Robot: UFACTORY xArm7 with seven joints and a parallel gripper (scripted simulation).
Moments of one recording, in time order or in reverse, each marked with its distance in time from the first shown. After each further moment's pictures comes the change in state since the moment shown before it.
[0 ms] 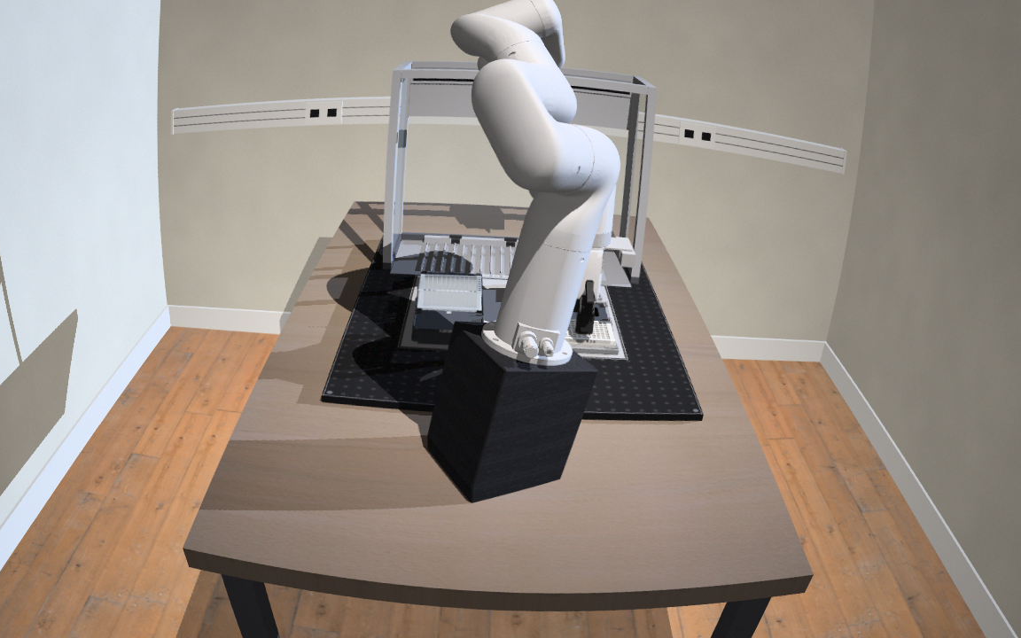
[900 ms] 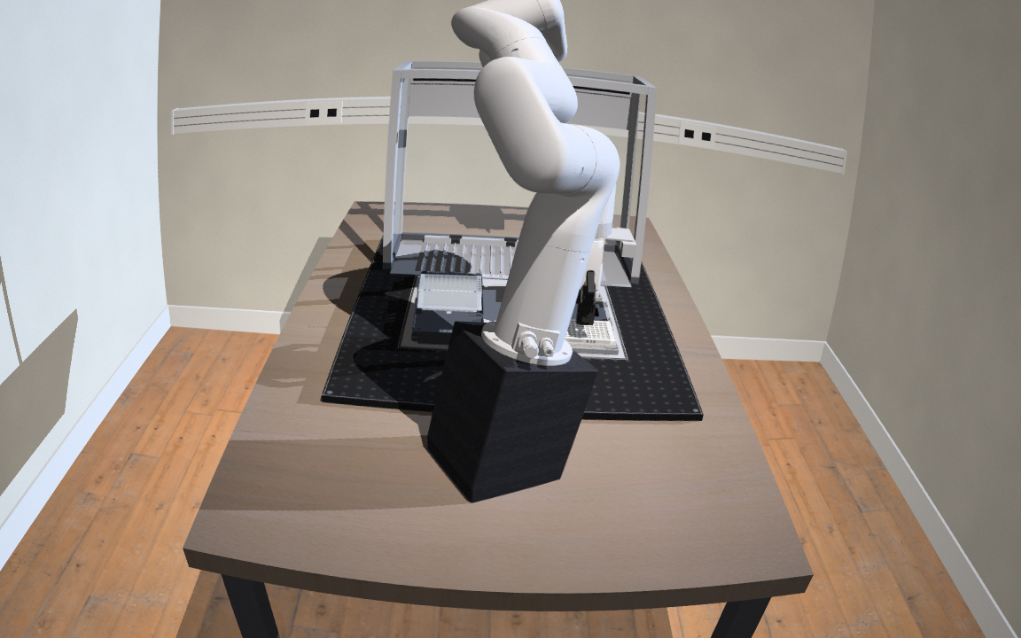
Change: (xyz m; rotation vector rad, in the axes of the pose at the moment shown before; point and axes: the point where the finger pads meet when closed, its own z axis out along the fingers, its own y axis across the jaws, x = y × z) arm 0.000 0.001 -0.019 -0.002 0.000 0.001
